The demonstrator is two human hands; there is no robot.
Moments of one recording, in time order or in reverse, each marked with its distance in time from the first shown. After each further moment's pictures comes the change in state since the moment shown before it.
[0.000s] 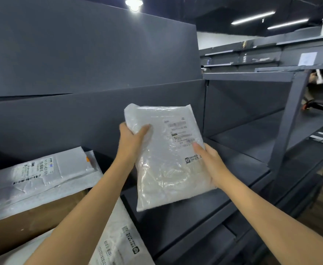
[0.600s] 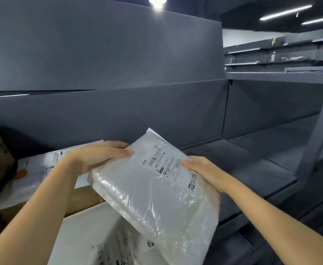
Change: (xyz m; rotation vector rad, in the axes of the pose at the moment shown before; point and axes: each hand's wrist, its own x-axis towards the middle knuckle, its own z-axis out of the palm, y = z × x) left_hand -0.019 0.030 -0.125 0.523 -0.514 -0.388; right_hand -0.005 -0.003 0.040 -0.223 -0.509 0.088
